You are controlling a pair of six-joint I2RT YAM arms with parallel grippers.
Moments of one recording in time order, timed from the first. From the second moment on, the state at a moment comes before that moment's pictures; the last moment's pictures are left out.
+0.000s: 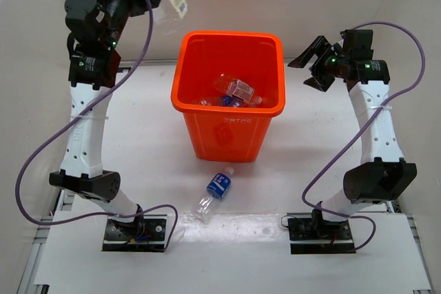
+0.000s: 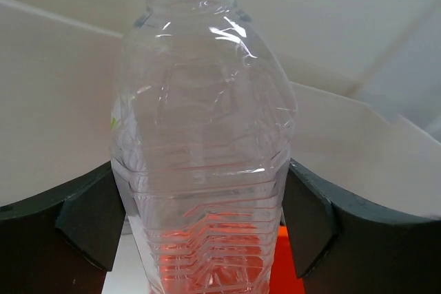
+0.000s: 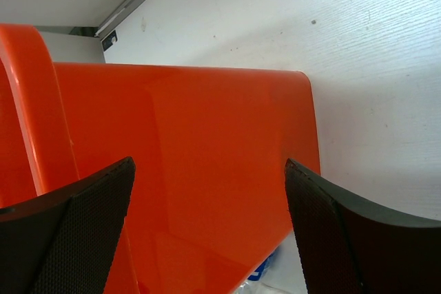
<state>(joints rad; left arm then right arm) -0.15 1.61 2.18 -0.31 0.07 -0.49 0.02 1.55 1.77 -0.89 -0.41 0.70</state>
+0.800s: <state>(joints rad) -0.40 1.45 2.08 -0.40 -0.01 -0.06 0.04 1.52 1.72 -0.85 -0.42 0.71</state>
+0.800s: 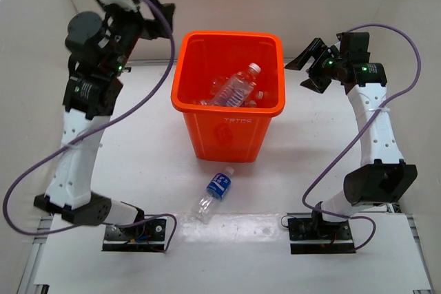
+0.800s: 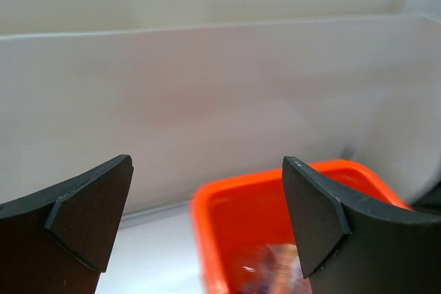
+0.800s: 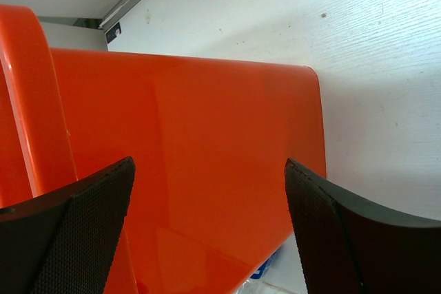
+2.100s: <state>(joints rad) -0.84 1.19 0.81 -0.53 0.13 -0.15 0.02 1.46 1.68 -1.00 -0.43 0.65</state>
